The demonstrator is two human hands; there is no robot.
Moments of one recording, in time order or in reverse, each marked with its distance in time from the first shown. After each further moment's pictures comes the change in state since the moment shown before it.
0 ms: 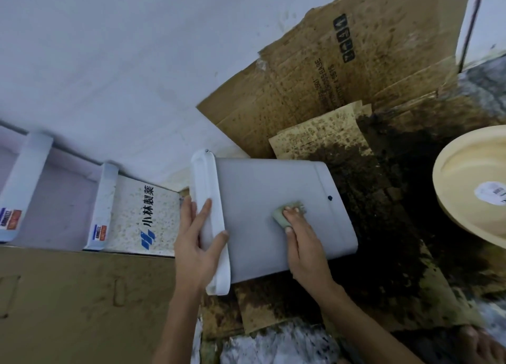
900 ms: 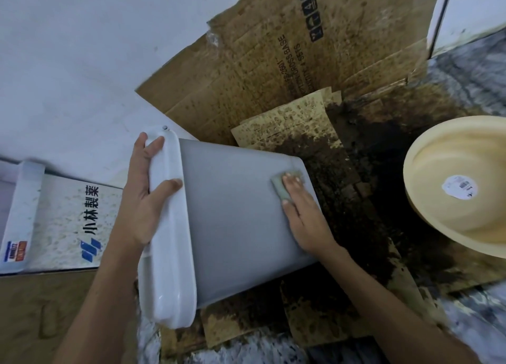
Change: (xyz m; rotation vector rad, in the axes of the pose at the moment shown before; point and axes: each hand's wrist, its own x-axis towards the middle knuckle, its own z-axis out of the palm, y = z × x) left_hand 0.108 0.025 0.032 -0.016 -0.146 0.092; right_hand 0.085 0.086 -0.064 -0.184 -0.118 -0.043
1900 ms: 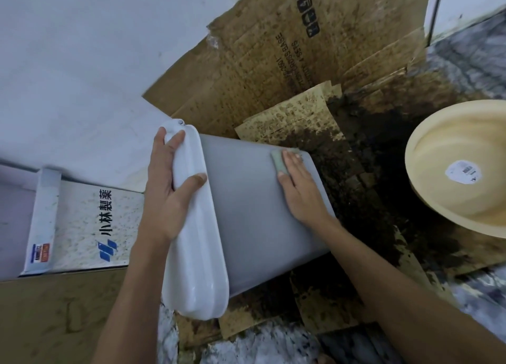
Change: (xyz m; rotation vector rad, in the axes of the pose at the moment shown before) left_hand -0.008 0.024 0.011 0.023 -0.011 0.067; right_hand 0.036 -0.031 0.000 0.056 0.032 0.108
